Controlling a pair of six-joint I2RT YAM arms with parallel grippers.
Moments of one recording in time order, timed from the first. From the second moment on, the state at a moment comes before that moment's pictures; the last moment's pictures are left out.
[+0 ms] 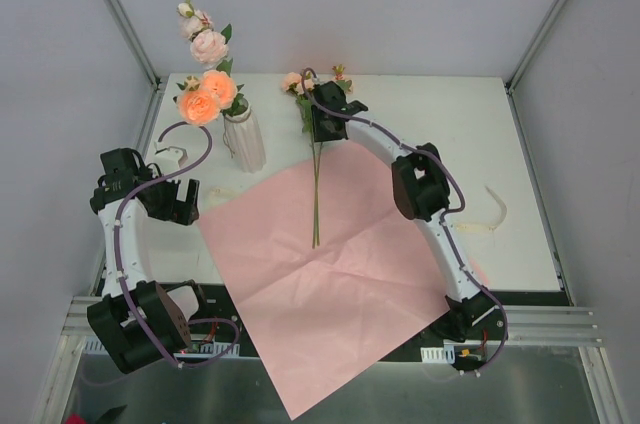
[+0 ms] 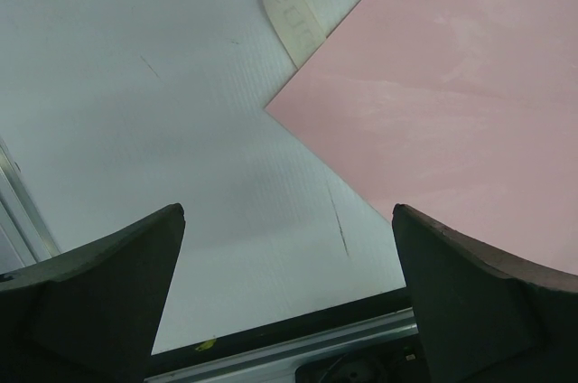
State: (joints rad) left arm 0.44 1.07 0.87 -0.89 0.44 0.57; right arm 0.61 2.50 2.19 -0.59 0.13 0.34
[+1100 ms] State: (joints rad) left arm 0.44 1.02 0.89 -0.92 0.47 0.58; right arm 0.59 2.18 1.97 -0.54 0.14 0.48
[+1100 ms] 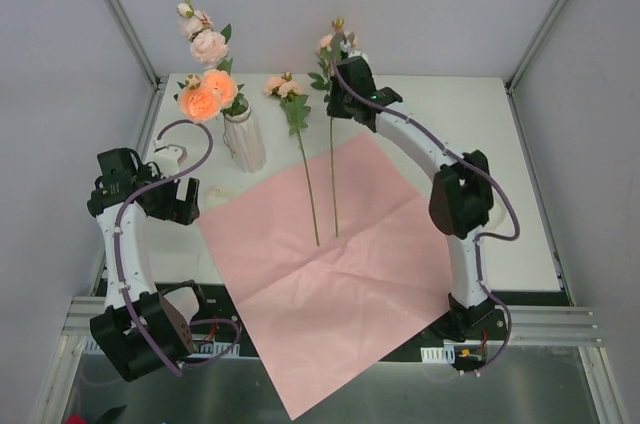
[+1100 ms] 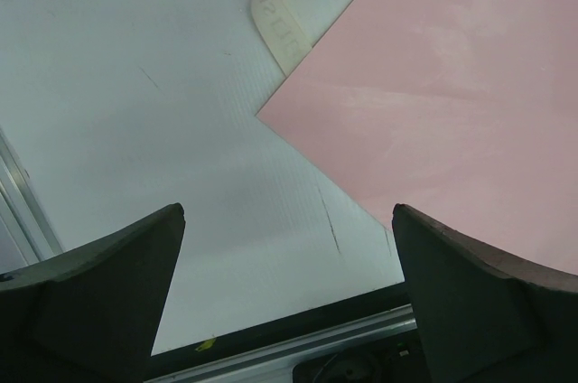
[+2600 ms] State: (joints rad) left arm 0.45 1.07 0.92 -1.11 0.46 0.78; right arm 0.77 2.14 2.28 0.58 0.05 0.26
